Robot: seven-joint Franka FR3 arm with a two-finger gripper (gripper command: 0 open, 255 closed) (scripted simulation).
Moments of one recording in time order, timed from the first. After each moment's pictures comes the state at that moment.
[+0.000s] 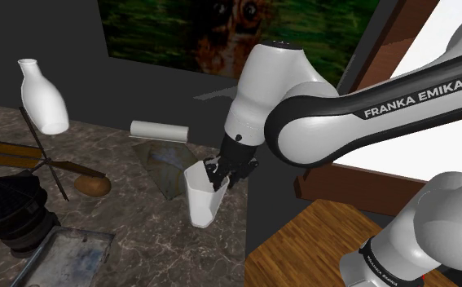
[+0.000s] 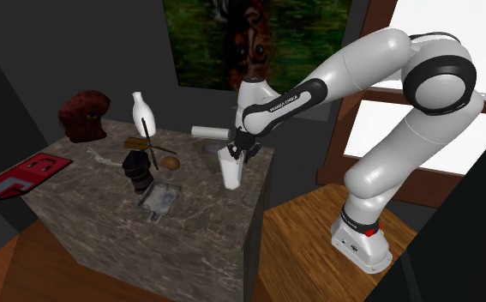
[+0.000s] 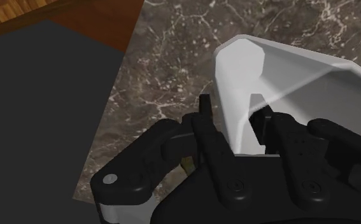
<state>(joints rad) 0.07 -0.28 0.60 -2.49 0.25 2.37 0.78</state>
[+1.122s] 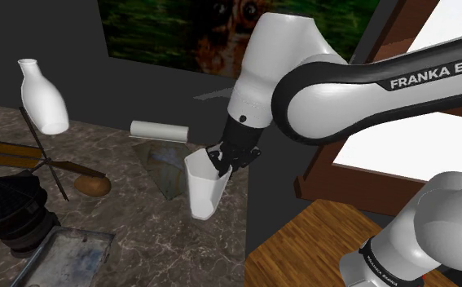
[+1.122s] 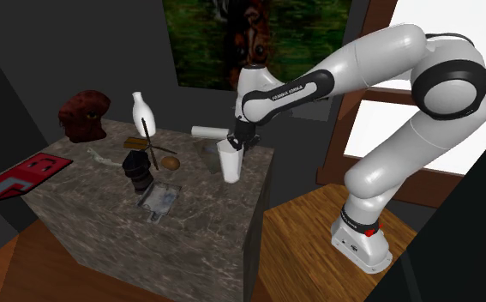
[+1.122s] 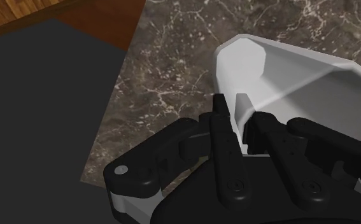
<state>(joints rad) 0.08 -0.34 0.57 -2.44 0.26 2.25 0.77</state>
